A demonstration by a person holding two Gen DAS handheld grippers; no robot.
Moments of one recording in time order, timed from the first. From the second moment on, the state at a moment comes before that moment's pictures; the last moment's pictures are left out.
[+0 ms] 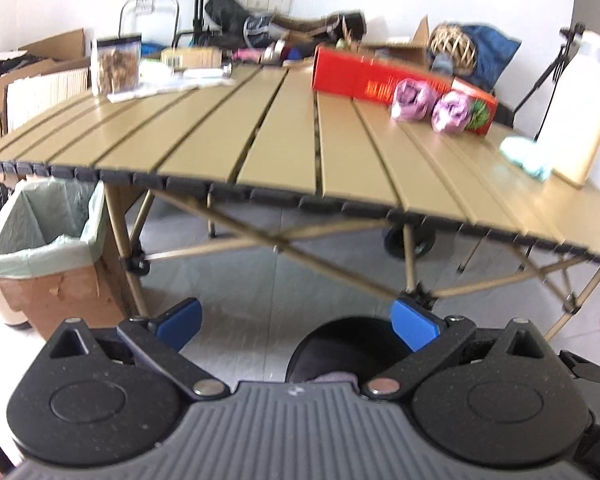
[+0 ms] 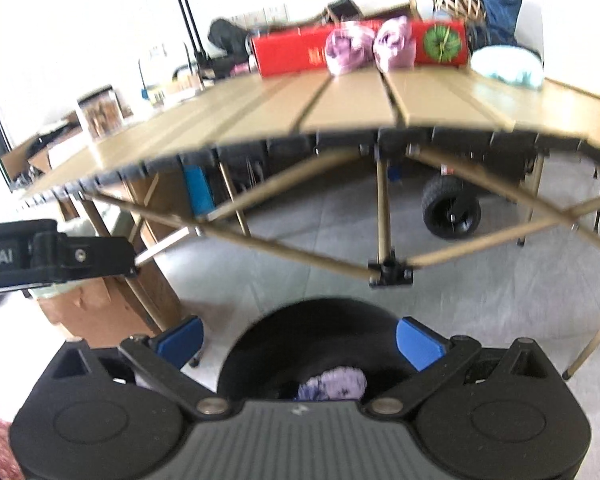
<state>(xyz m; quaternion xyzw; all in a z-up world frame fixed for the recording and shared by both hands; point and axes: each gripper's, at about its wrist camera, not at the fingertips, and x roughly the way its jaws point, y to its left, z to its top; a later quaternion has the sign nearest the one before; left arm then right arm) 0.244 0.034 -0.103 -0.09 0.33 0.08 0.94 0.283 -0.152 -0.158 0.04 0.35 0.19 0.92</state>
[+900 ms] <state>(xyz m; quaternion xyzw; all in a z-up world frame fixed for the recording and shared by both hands) 0.259 0.005 -0.001 -0.09 0.18 0.04 0.98 0.297 -0.220 -0.035 0.04 0.14 0.12 0.98</state>
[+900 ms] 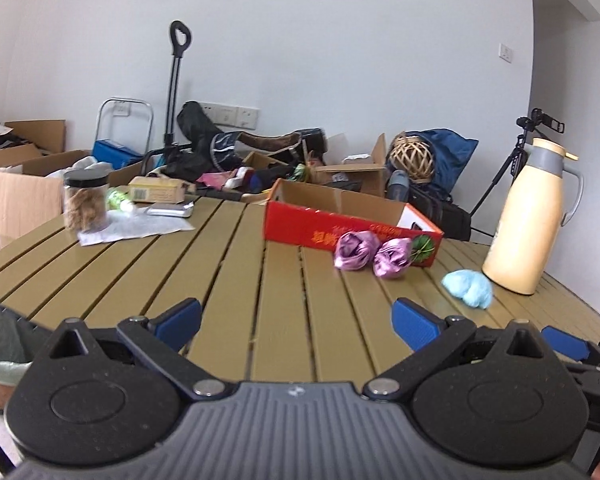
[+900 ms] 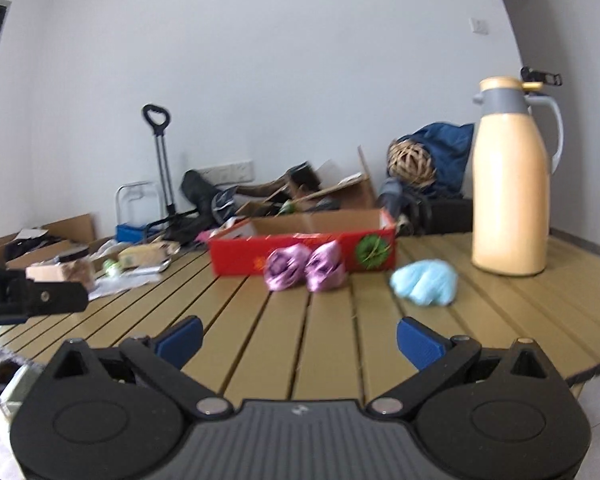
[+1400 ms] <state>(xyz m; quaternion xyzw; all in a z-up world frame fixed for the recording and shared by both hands) 0.364 -0.034 0.010 -0.06 0.21 0.03 0.97 0.438 -0.281 -0.031 0.05 0.19 0.03 0.98</state>
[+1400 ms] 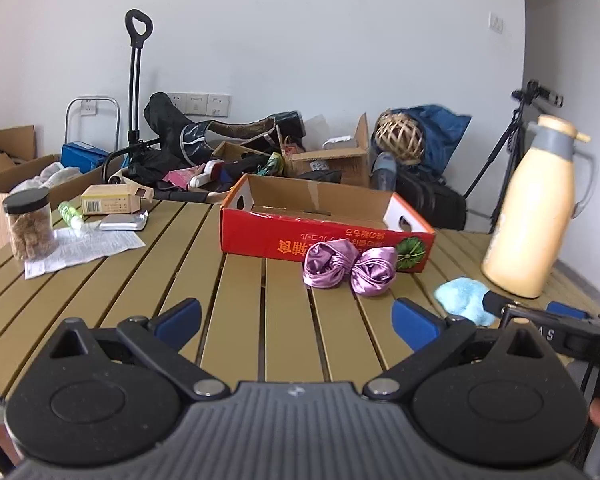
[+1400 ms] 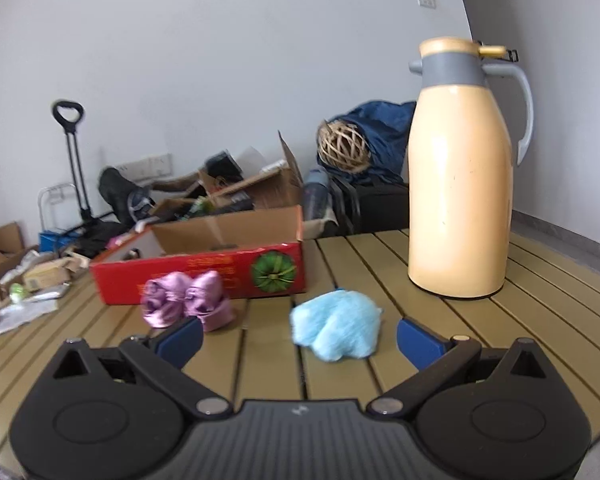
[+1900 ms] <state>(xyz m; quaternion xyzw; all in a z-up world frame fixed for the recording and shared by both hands) 0.454 -0.045 0.006 -0.04 0.25 0.06 0.96 0.553 -0.299 -0.049 0.08 0.25 0.02 0.96</state>
